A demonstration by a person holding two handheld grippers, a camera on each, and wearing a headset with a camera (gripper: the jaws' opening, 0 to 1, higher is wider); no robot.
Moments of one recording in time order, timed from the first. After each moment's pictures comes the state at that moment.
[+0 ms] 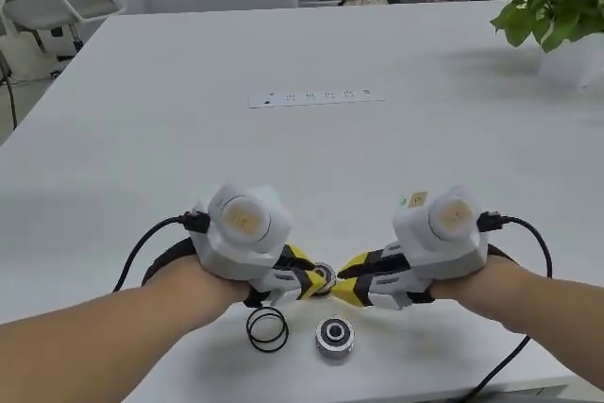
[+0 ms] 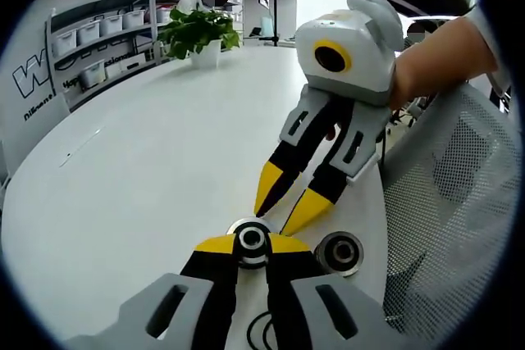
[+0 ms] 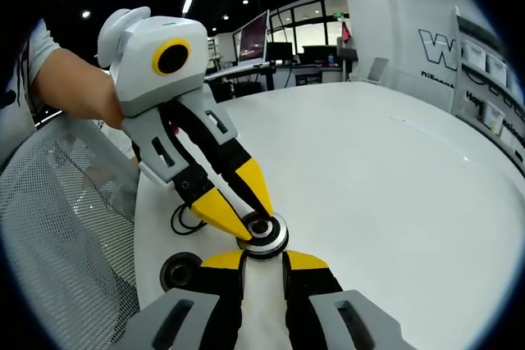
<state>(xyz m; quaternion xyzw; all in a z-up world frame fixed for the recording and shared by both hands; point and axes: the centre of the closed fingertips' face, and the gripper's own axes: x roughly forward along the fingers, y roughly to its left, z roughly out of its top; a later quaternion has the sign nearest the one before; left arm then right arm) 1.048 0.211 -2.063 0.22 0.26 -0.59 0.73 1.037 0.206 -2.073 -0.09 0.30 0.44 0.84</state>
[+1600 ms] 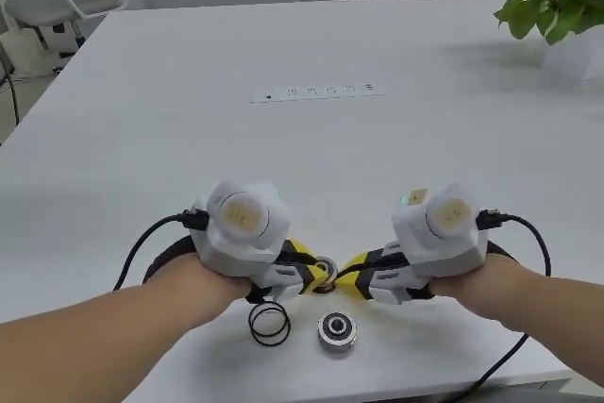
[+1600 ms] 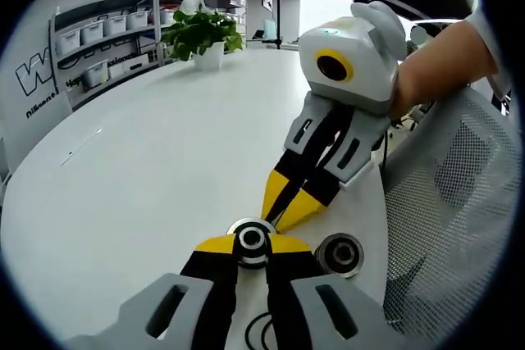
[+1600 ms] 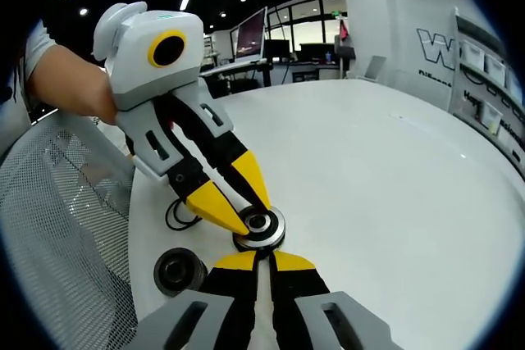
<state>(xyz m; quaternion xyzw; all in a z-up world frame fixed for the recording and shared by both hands) 1.050 0.210 -2.063 0.22 0.26 -0.58 0.74 1.037 0.203 -2.082 -0.10 0.31 0.42 0.84</state>
